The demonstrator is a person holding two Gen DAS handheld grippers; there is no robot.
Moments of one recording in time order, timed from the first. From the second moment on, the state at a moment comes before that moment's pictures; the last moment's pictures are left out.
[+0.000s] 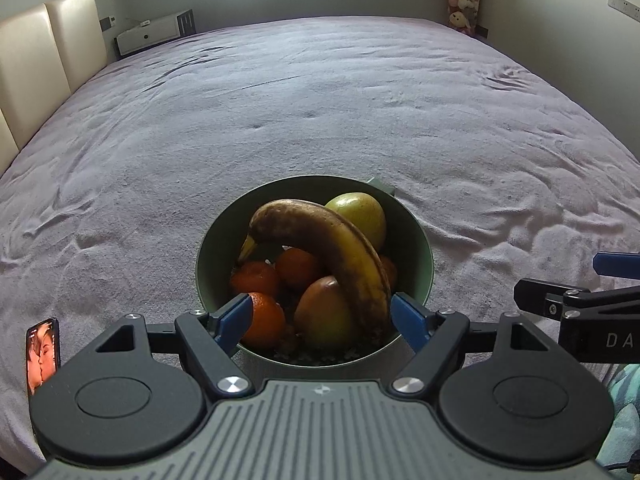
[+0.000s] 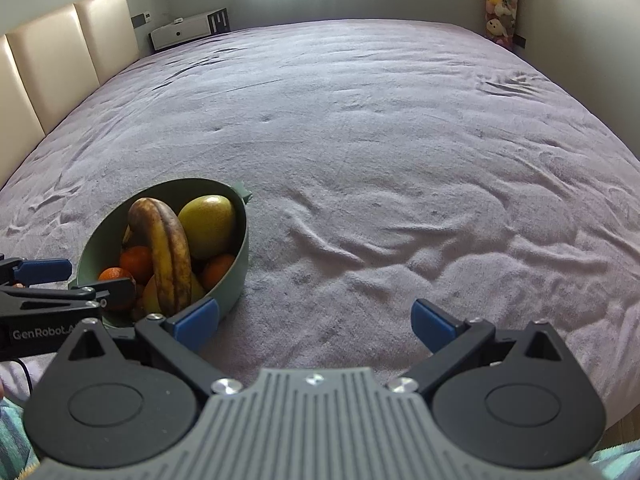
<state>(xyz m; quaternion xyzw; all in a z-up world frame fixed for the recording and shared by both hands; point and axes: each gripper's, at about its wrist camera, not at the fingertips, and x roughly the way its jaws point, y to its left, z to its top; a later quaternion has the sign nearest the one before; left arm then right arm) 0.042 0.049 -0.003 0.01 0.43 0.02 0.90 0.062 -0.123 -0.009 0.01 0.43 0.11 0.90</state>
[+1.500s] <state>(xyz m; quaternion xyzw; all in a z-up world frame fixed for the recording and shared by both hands) 0.039 0.052 0.004 0.00 0.42 0.03 0.91 0.061 -0.120 -0.009 0.00 0.43 0.11 0.90</state>
